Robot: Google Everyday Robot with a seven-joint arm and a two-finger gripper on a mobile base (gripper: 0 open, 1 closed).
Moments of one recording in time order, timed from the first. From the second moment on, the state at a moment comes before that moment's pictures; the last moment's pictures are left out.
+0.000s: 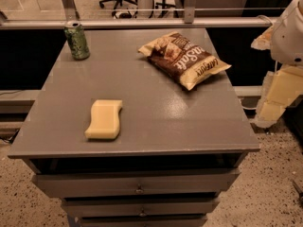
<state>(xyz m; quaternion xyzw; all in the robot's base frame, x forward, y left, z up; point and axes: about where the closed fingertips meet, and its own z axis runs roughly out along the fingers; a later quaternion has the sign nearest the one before) 0.438 -0.217 0.976 -0.60 0.78 -0.03 0.16</state>
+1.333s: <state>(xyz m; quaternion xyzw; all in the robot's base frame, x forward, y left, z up) 0.572 -0.184 0.943 -0.58 0.75 0.02 0.30</state>
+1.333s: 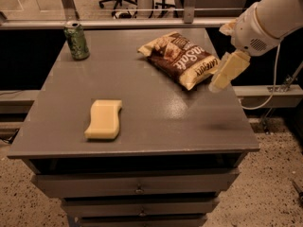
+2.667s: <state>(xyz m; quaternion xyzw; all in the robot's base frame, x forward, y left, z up) 0.696 -0.132 0.876 -0.51 0.78 0.09 0.35</state>
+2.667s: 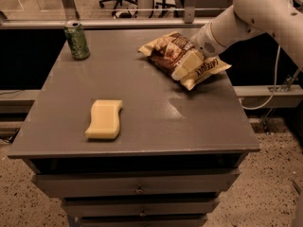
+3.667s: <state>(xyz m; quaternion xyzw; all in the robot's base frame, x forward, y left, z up) 0.696 -0.131 0.911 -0.51 0.77 0.09 0.39</state>
